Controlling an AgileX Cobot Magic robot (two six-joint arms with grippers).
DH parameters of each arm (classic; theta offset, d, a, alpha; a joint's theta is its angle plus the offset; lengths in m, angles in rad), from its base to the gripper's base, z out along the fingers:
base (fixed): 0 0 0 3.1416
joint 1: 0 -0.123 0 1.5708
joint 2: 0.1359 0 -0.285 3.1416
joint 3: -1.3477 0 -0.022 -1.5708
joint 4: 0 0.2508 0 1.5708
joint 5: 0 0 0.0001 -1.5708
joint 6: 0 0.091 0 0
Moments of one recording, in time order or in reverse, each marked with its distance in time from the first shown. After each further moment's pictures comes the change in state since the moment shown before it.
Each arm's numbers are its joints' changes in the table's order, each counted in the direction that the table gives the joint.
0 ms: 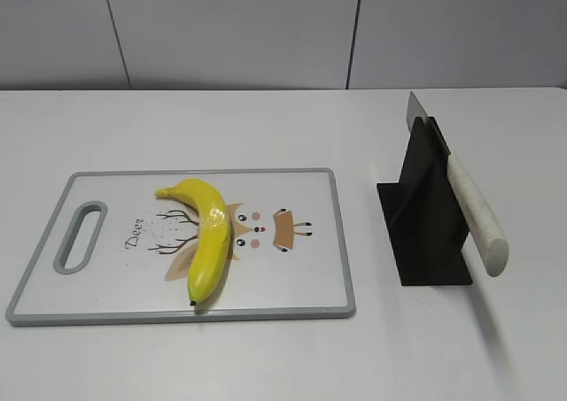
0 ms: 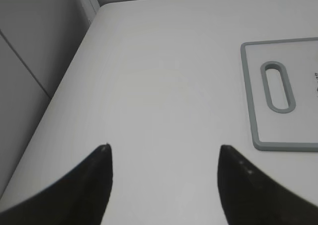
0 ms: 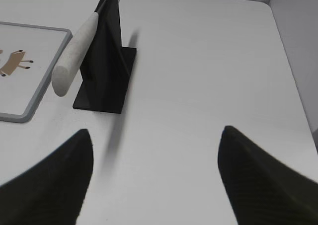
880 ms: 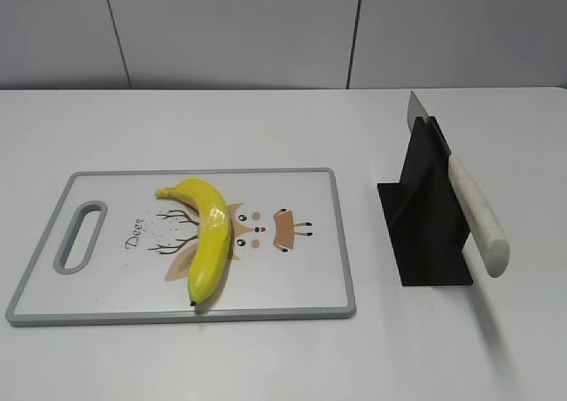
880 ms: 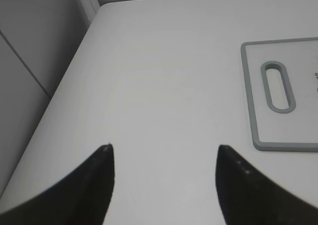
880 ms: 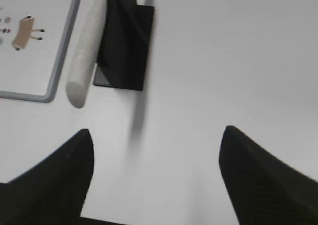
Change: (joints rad) left arm 0.000 0.000 0.000 0.000 0.000 0.000; right arm -0.068 0.603 0.256 0.037 -0.011 0.072
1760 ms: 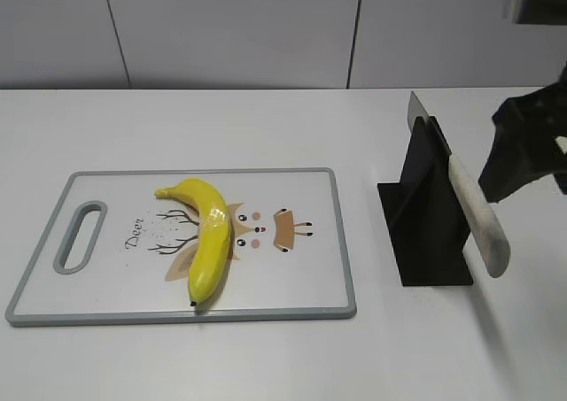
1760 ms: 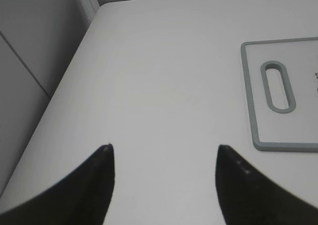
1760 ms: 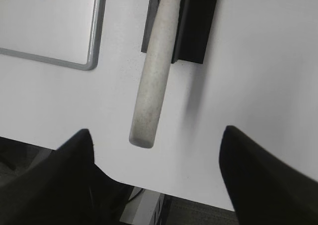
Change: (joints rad) left arm 0.000 0.000 0.000 0.000 0.000 0.000; right arm -0.189 0.752 0.412 0.035 -0.169 0.139
